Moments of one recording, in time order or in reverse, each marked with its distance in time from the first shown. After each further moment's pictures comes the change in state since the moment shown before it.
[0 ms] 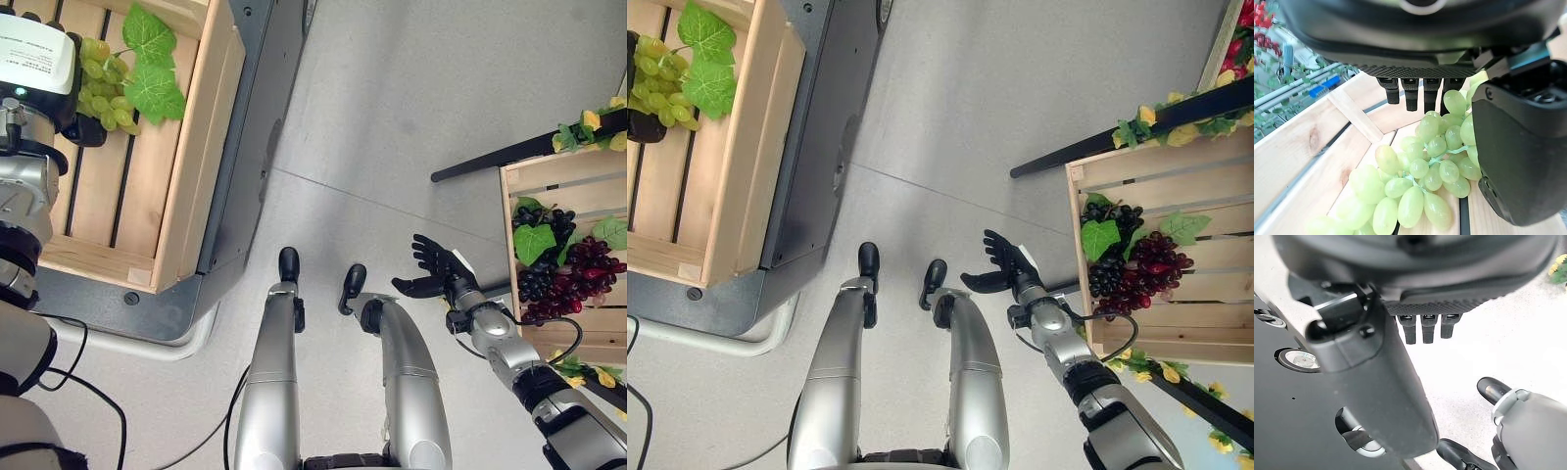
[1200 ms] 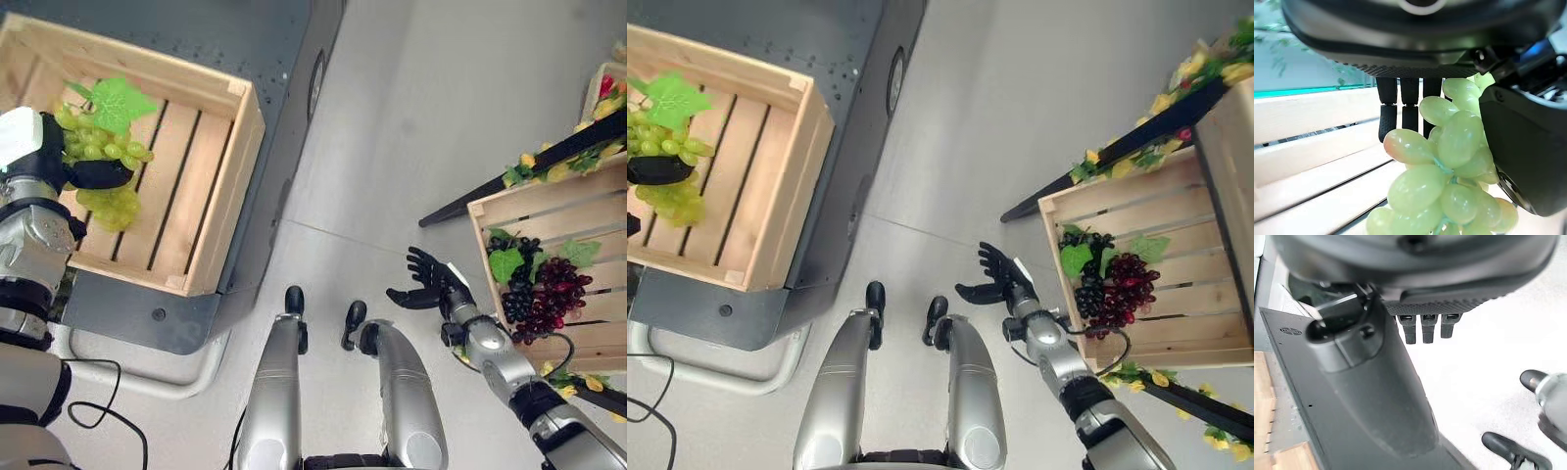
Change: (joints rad) left arm 0.418 -0.058 0.494 -0.079 -0.644 -0.140 -0.072; right arm 0.133 0.043 -0.014 -0.082 0.018 0.011 -0.002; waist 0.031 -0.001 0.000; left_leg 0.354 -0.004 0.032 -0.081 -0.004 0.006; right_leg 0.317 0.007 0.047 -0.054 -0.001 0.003
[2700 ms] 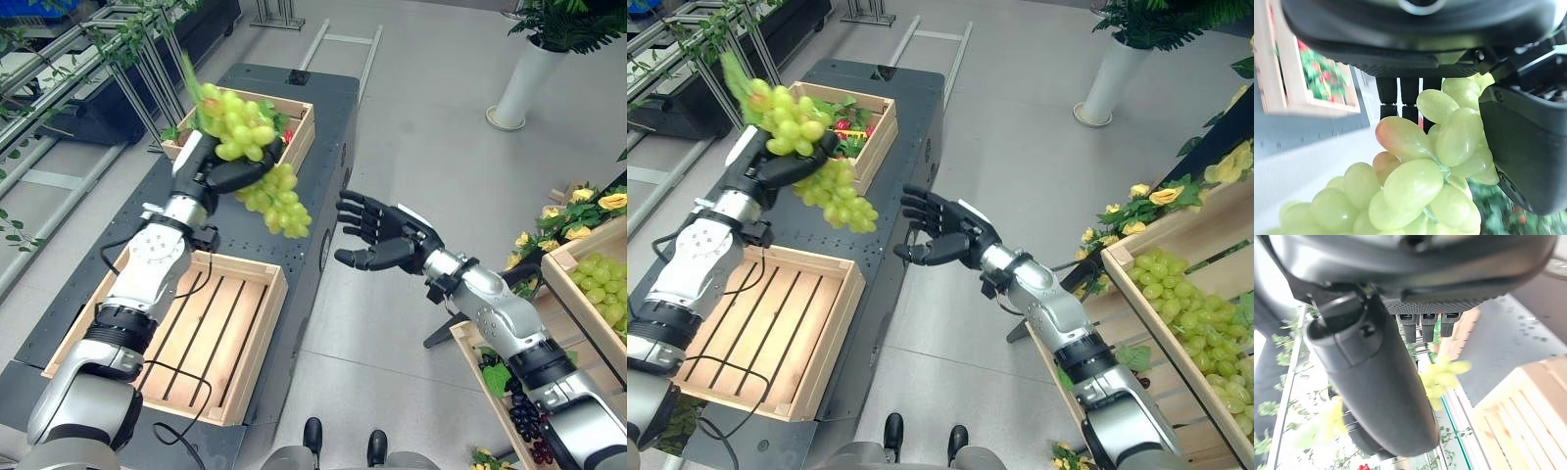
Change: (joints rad) left arm 0.155 -0.336 0.051 -0.499 -0.580 -0.109 -0.403; right arm -0.258 -0.043 -0.086 -0.391 0.219 0.297 0.348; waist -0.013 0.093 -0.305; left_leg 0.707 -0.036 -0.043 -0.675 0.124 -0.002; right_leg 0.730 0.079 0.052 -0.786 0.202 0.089
